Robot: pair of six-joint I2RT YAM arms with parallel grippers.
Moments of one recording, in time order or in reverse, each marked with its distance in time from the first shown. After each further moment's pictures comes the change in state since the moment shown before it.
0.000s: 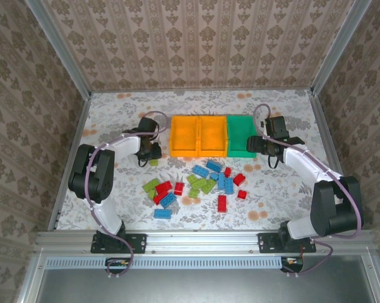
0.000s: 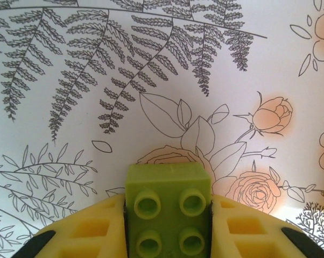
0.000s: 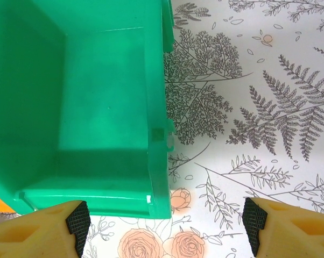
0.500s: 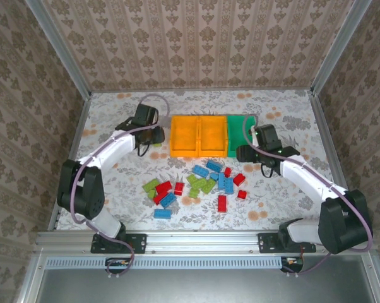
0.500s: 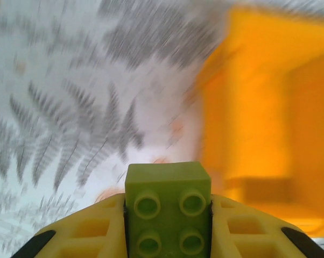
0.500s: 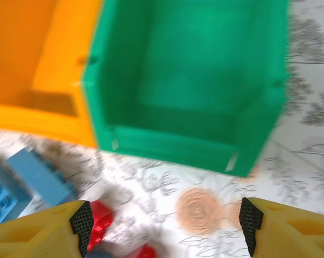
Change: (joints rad) left arm -0.068 -0.193 0.139 0.016 -0.012 0.079; right arm 0.189 -0.128 -0.089 0.000 -0.022 -0.014
